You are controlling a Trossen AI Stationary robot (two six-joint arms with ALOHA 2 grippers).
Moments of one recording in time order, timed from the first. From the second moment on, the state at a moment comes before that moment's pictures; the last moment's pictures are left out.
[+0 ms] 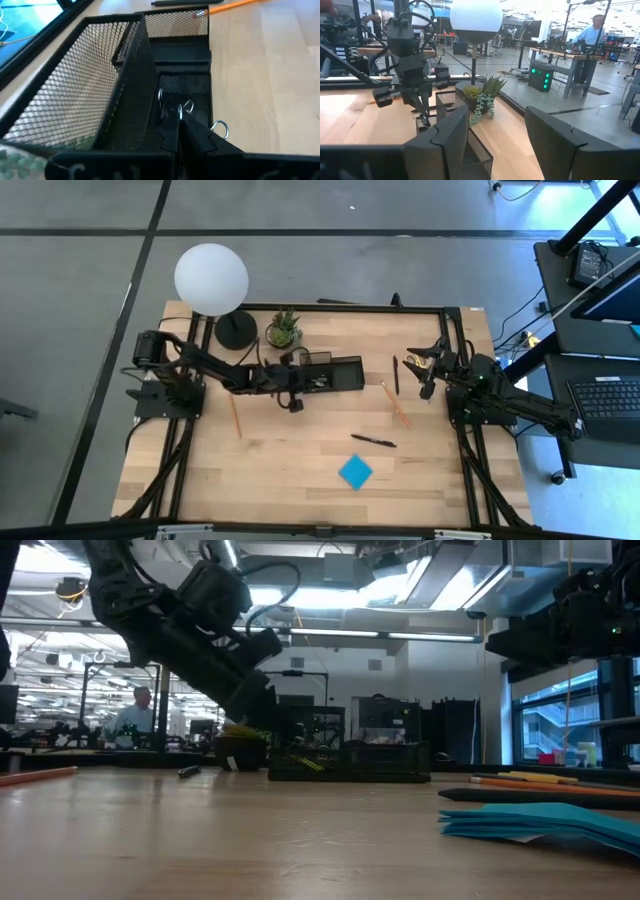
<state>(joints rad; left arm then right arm) 0.06 1.68 0.58 0.57 -0.27 0.02 -0.36 0.00 0.01 0.07 0.01 -0.09</state>
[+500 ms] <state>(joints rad) 0.06 1.74 0.58 0.62 -0.28 0.01 -0.36 0.00 0.01 0.07 0.01 -0.09</state>
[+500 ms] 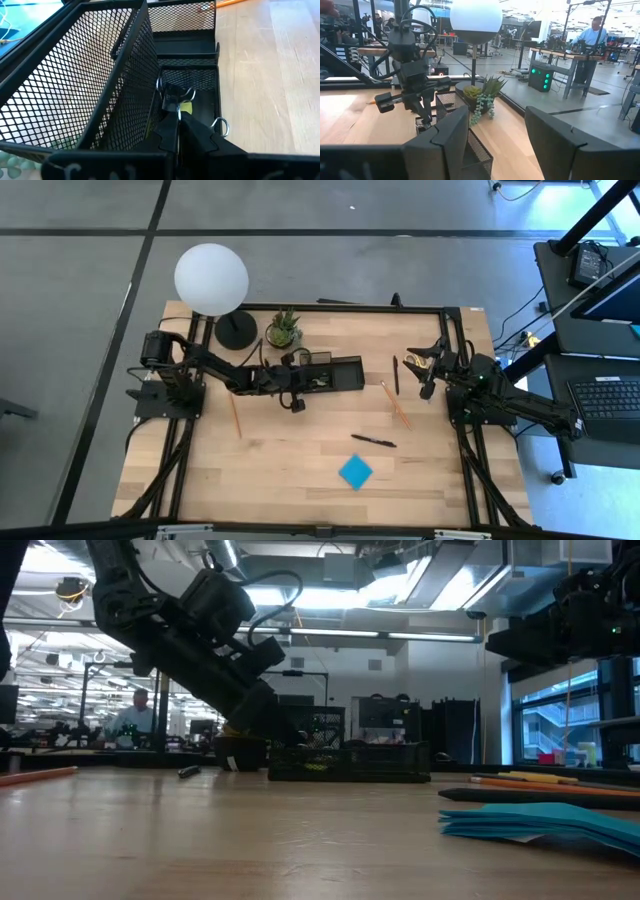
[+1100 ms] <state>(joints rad) 0.04 1.67 0.58 0.63 -0.28 0.07 -0.36 0.00 0.01 0.07 0.01 -0.08</state>
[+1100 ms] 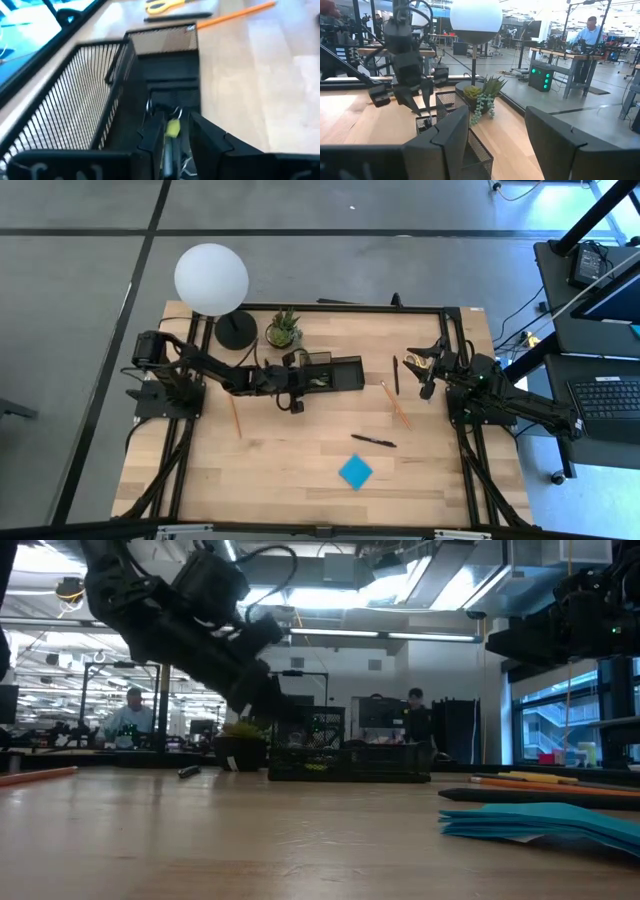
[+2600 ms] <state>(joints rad) -0.43 1.49 0.89 -0.96 0.09 -1.90 -0.36 0.00 0.01 0.08 0.01 -0.06</state>
